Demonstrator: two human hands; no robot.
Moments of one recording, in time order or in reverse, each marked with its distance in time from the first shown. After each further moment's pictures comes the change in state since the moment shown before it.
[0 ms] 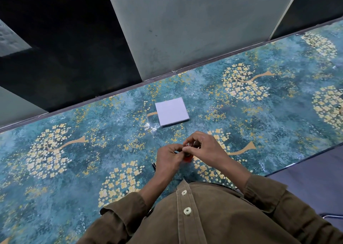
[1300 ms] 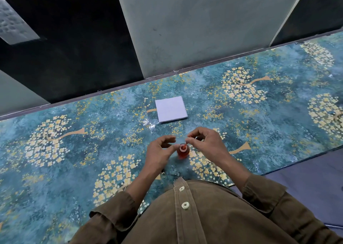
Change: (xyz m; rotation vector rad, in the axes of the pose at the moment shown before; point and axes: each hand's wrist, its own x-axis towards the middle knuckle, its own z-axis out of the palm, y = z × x) left_hand 0.006 -0.023 -0.016 -0.052 0.063 -0.079; right_hand -0.011 -0.003 -0.013 0.189 0.134 0.109
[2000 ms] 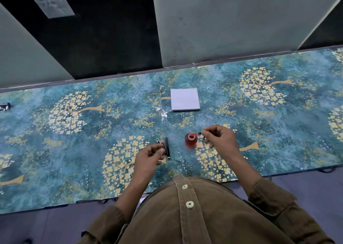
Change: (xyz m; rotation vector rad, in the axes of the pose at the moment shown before) left_hand -0.077 -0.048 -0.029 -0.252 0.250 -0.204; right_hand -0.014 0.023 -0.004 0.251 0.019 0.128
